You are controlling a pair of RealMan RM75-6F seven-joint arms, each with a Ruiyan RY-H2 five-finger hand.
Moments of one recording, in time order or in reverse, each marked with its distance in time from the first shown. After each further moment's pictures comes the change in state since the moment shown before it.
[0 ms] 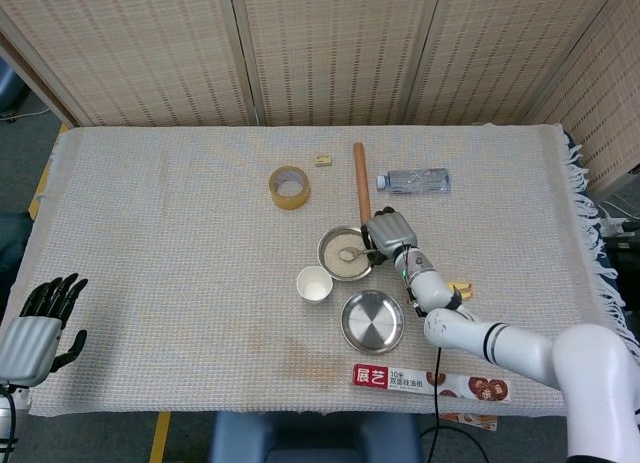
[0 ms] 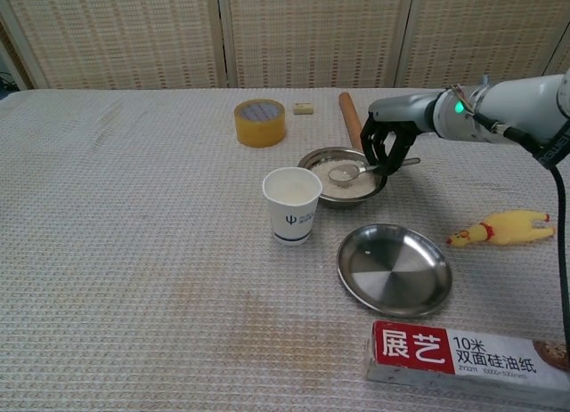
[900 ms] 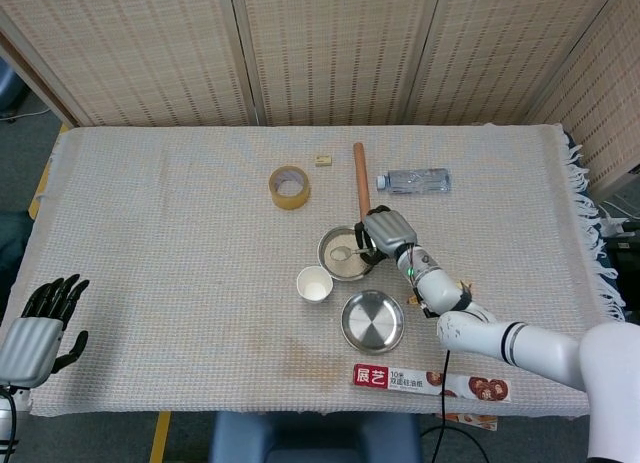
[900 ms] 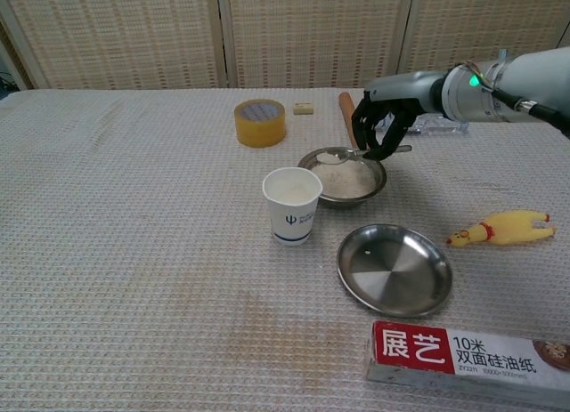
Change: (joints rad) left arm 0.003 0.002 0.004 -0.005 0.010 0.006 0.001; right arm -0.006 0.115 0.003 -0.147 -0.129 0.000 0.217
